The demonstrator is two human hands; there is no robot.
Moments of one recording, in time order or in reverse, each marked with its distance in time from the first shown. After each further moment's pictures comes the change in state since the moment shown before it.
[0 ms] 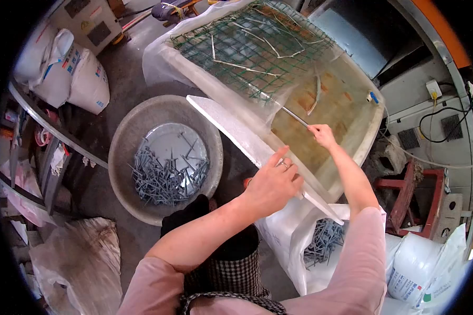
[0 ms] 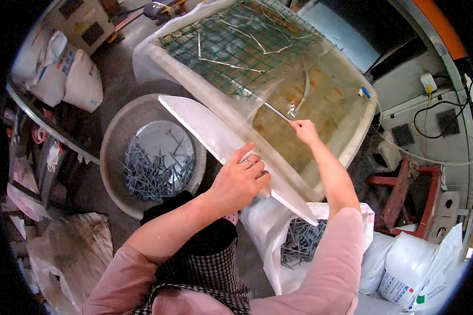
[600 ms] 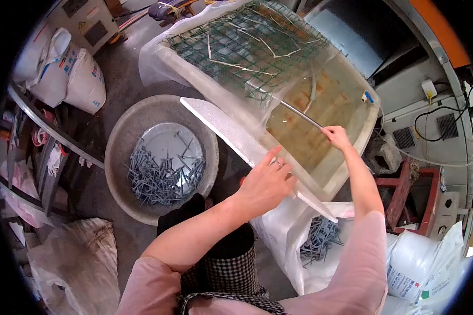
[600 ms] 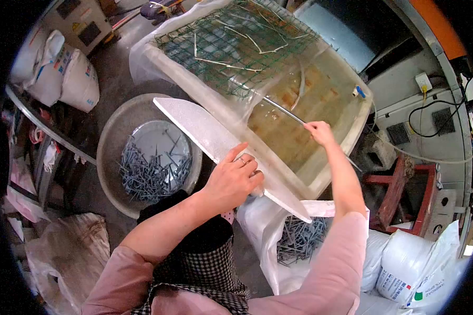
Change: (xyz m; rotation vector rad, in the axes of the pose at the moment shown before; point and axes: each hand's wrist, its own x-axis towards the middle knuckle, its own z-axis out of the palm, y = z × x) left_hand -0.002 0.000 -0.004 -0.036 -0.002 -0.006; right_hand -0.027 0.011 -0.071 -0.039 -0.063 0.072
